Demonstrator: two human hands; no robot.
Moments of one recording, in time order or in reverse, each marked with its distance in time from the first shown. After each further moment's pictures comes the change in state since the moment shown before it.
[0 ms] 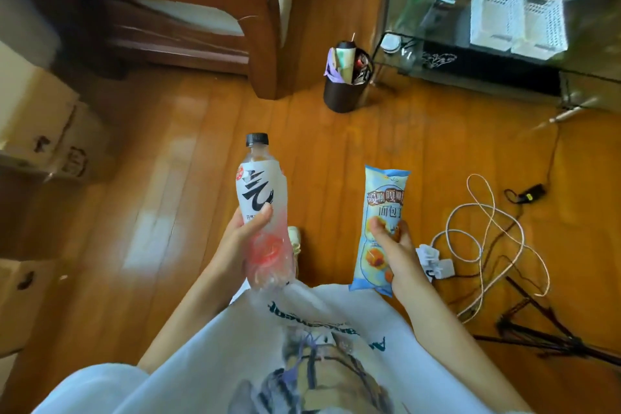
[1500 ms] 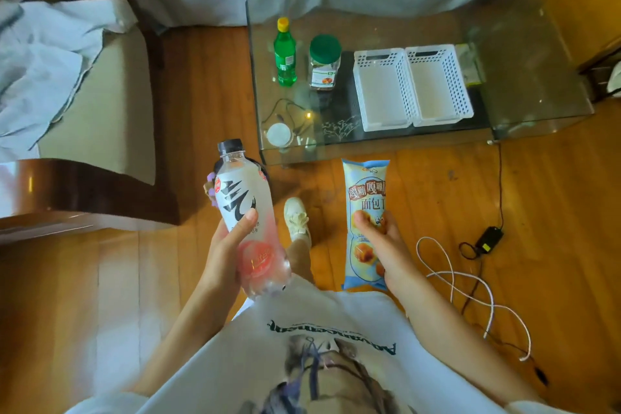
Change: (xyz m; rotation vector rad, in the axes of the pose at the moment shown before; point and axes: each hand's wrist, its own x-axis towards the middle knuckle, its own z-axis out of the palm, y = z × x) left_hand 0.471 0.221 0.383 0.116 -0.111 -0.023; right_hand 0.434 -0.359 -0.198 0.180 0.050 0.052
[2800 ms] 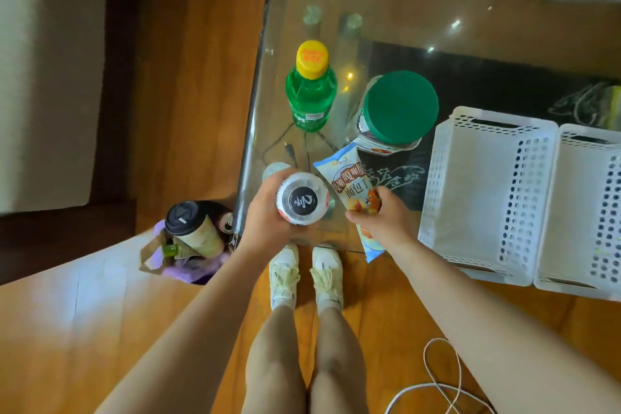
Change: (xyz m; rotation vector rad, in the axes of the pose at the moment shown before) left_hand 0.474 -0.023 0.037 0.537 0.235 0.075; right_hand 0.500 -0.100 0.078 -0.874 -0.154 -0.033
